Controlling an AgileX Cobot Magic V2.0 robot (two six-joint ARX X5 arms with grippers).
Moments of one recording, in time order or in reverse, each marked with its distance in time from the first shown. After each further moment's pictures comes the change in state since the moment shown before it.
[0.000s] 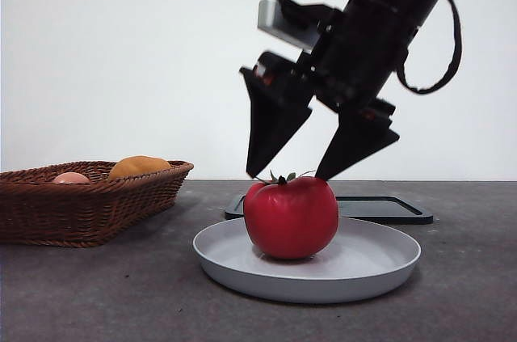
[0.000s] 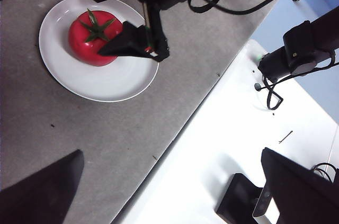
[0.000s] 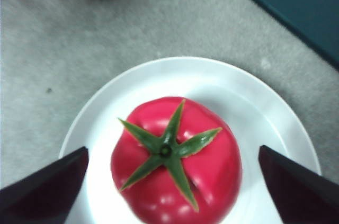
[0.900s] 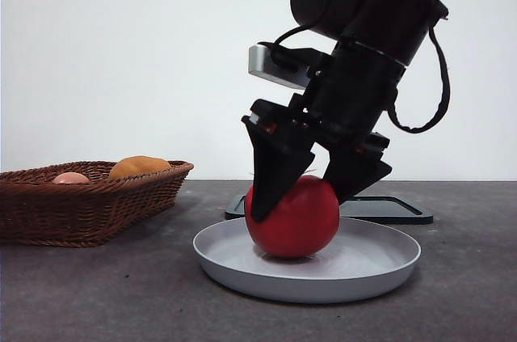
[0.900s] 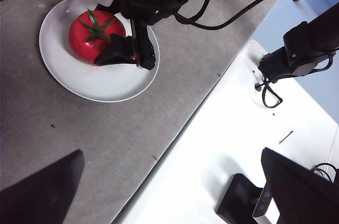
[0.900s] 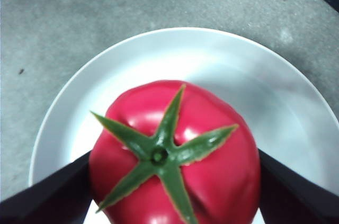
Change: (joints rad) left arm 0.000 0.000 0.000 0.001 0.000 0.000; right arm 0.005 0.089 0.000 0.011 0.000 0.000
